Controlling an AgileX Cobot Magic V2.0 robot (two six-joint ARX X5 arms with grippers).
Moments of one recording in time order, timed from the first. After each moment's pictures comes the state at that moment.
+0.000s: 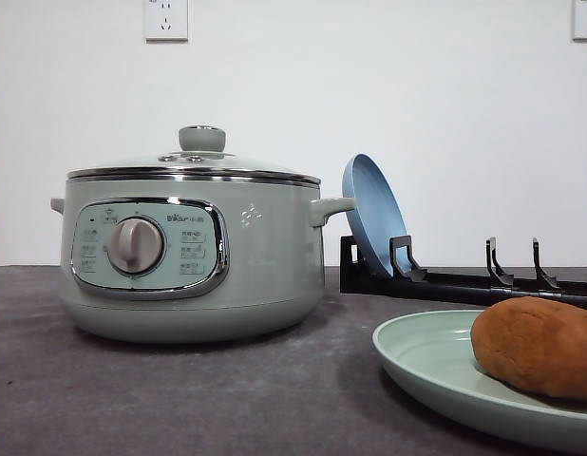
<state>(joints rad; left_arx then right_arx) 0.00 0.00 0.03 -0.17 0.03 -0.07 -0.04 0.04 0.19 -0.30 -0.10 0.02</state>
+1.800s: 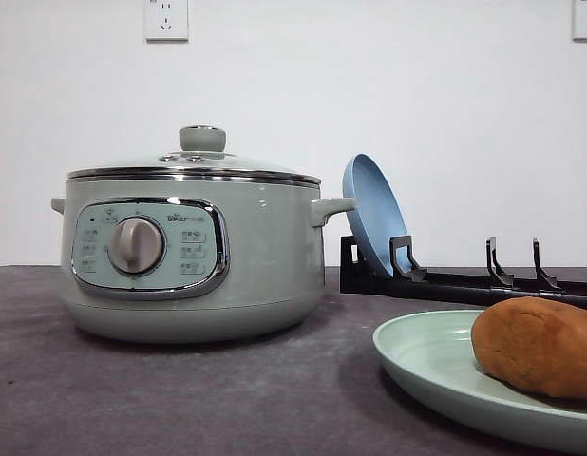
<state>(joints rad) 0.00 0.00 0.03 -0.17 0.03 -0.07 0.01 0.01 0.02 -0.17 0.02 0.00</state>
